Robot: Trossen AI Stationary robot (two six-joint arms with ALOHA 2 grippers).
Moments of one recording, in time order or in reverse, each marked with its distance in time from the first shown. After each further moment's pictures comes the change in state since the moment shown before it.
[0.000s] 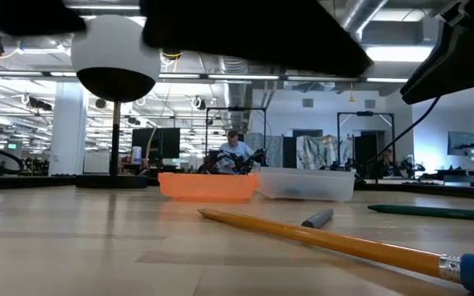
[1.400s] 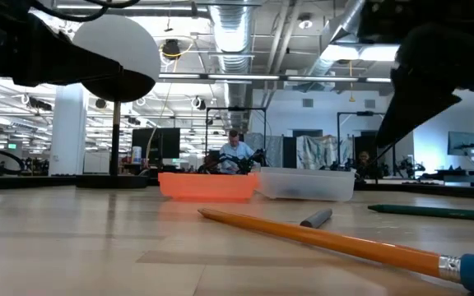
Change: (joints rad) left arm -0.109 -0.587 -1.192 1.191 -0.452 -0.042; right arm -0.232 0.000 0.000 0.263 -0.351 -0.096
